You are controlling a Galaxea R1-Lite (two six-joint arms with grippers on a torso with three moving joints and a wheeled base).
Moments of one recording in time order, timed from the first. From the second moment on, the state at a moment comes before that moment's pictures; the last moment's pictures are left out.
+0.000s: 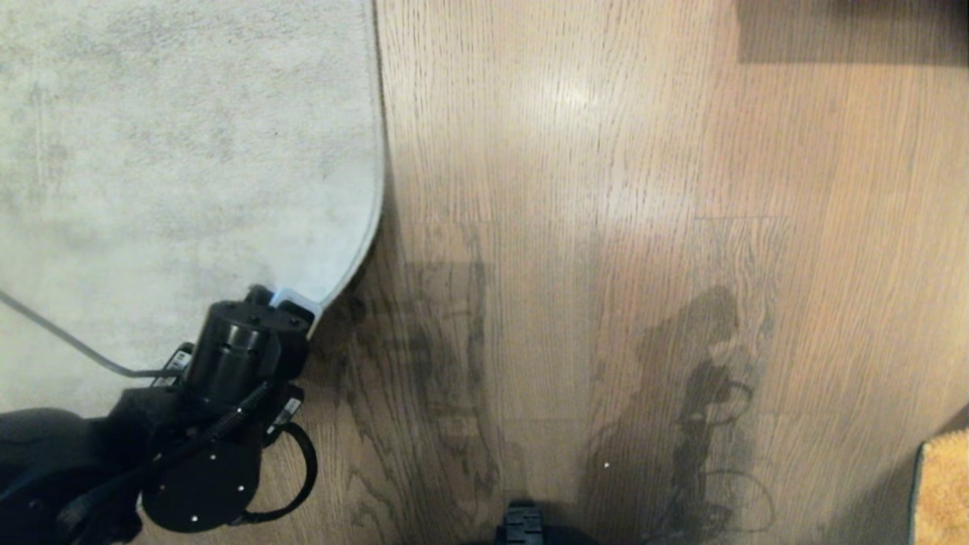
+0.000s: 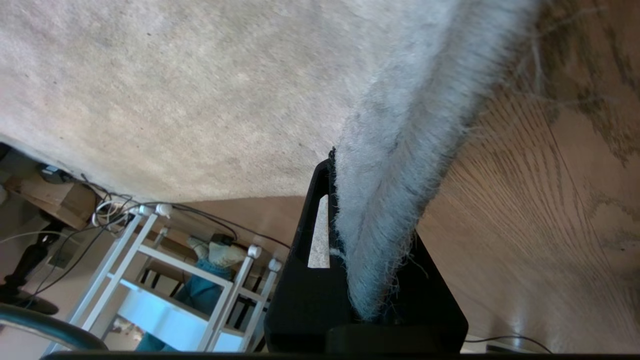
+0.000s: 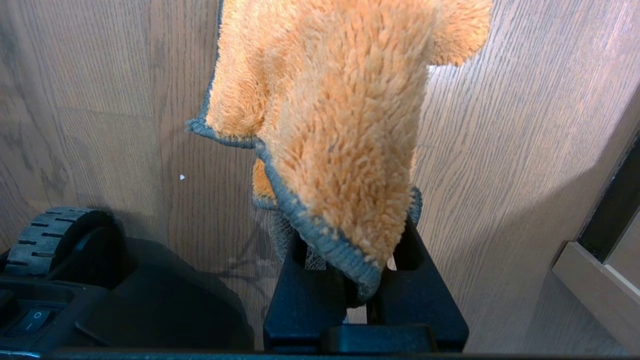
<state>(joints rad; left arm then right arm) -0.59 1.55 -0.59 -0.32 1.00 0.26 0.00 0.00 0.00 0.01 0.03 -0.13</state>
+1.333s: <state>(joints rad) -0.37 1.33 -0.73 -0.22 0.83 0.37 0.00 0.00 0.00 0.01 0.03 -0.13</state>
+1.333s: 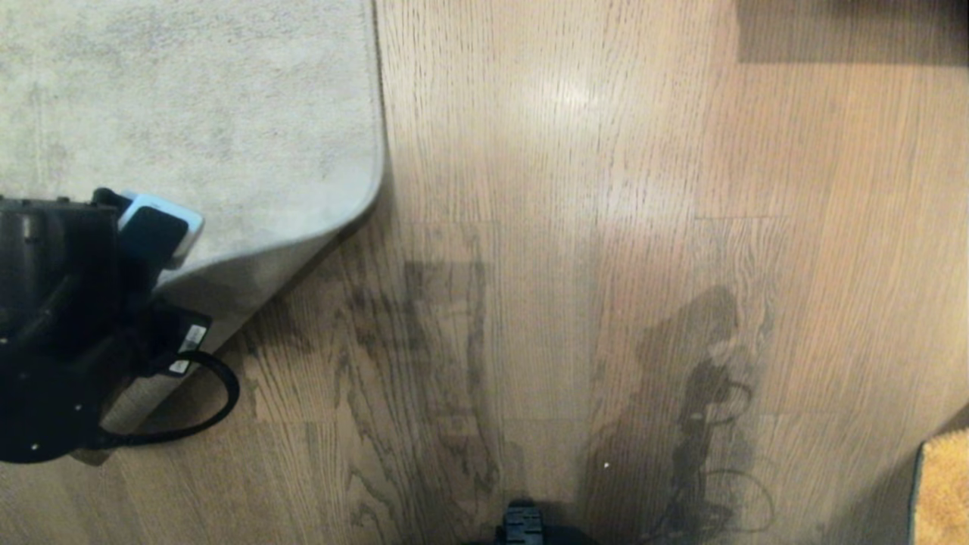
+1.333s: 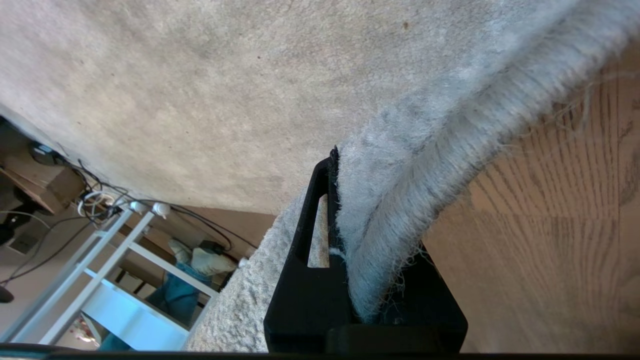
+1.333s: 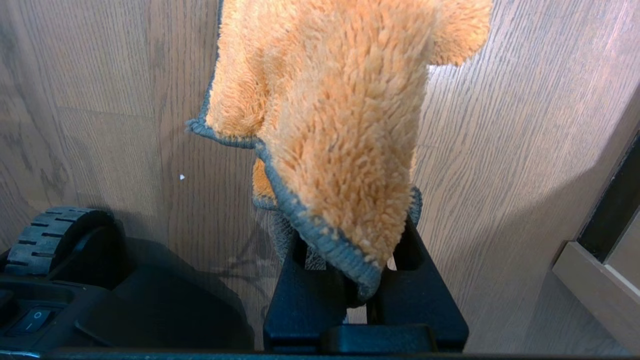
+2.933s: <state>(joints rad) -0.37 1.25 -0.65 -0.23 0.83 0.38 0.00 0.00 0.00 0.01 0.03 -0.13</state>
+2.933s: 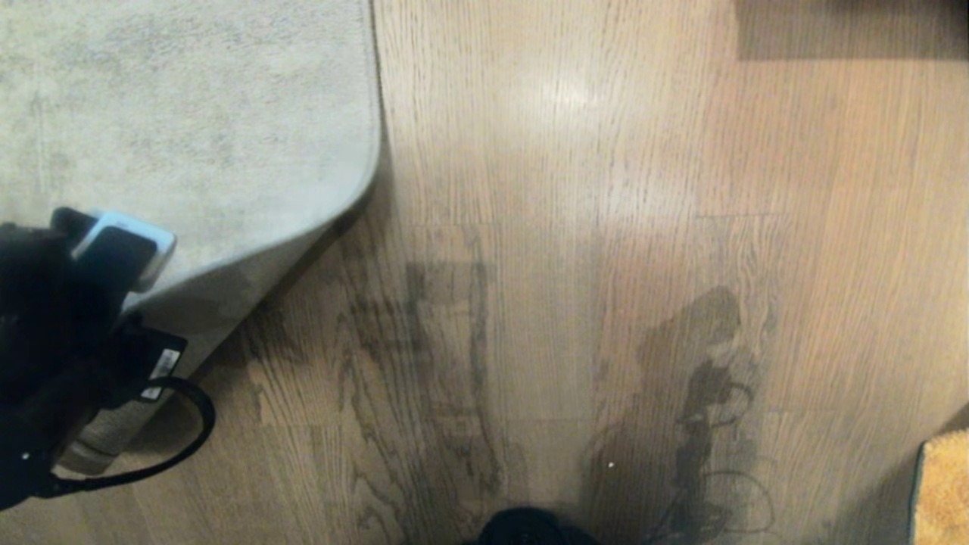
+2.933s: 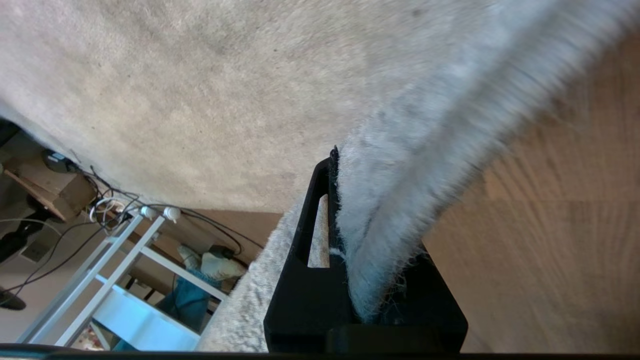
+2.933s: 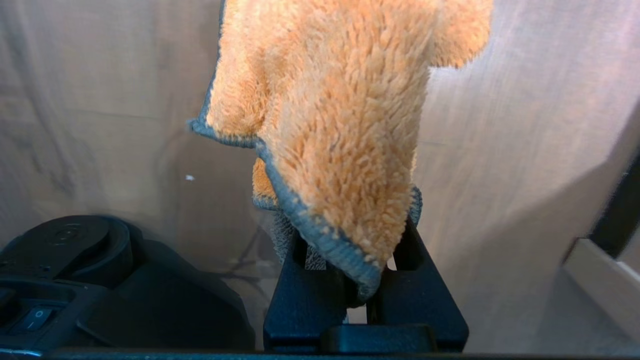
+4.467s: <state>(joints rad) -0.36 1.32 -0.72 -0.23 0.73 0.46 0.00 0.00 0.00 0.01 0.03 -0.13</state>
